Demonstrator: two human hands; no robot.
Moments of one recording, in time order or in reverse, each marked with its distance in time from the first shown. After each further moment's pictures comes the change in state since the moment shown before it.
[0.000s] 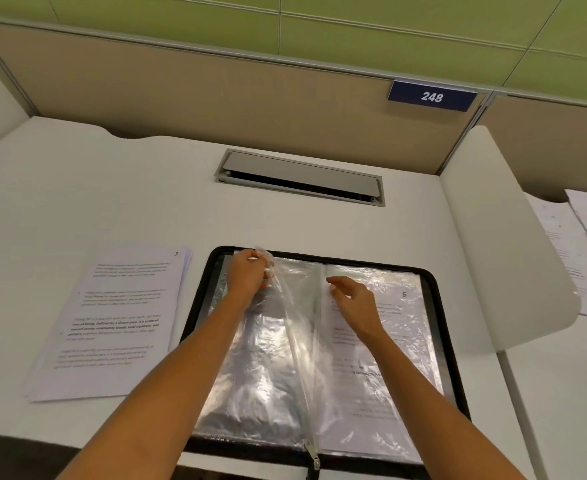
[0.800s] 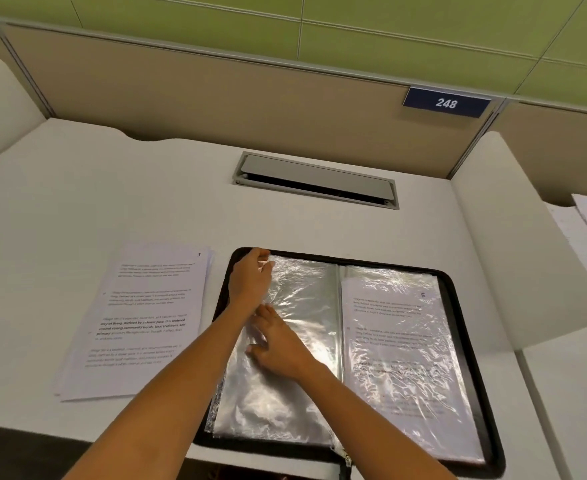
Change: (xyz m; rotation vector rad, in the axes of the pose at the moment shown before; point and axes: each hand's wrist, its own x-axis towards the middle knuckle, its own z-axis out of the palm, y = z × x) left_hand 0.002 -0.014 -0.050 0.423 0.005 0.365; right_hand -0.053 -0.027 0.161 -0.407 -0.488 -0.405
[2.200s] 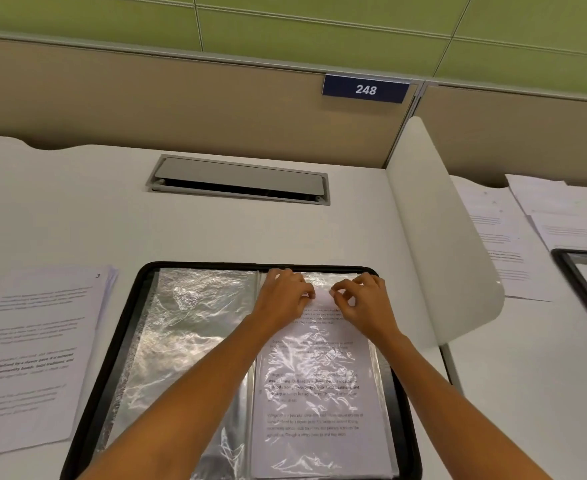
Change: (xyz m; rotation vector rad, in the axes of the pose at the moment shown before) left_hand -0.029 0.106 0.183 0.651 -0.349 0.685; right_hand -0.102 0.214 -0.204 -0.391 0.639 0.138
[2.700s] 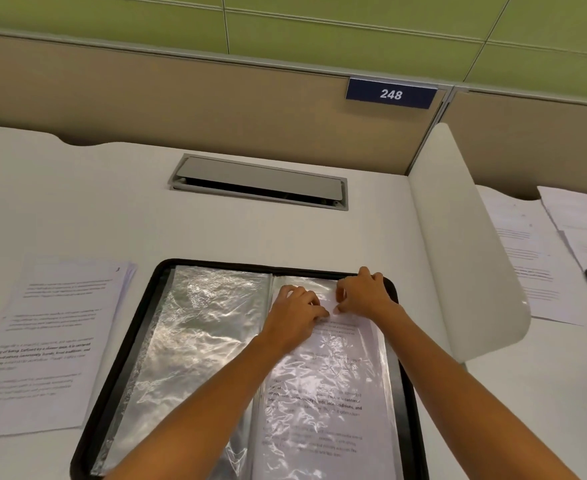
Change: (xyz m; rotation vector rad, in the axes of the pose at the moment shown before) left_hand -0.021 0.001 0.022 0.017 0.118 0.064; right_hand 0.062 -0.017 0.003 -0.337 -0.709 0.055
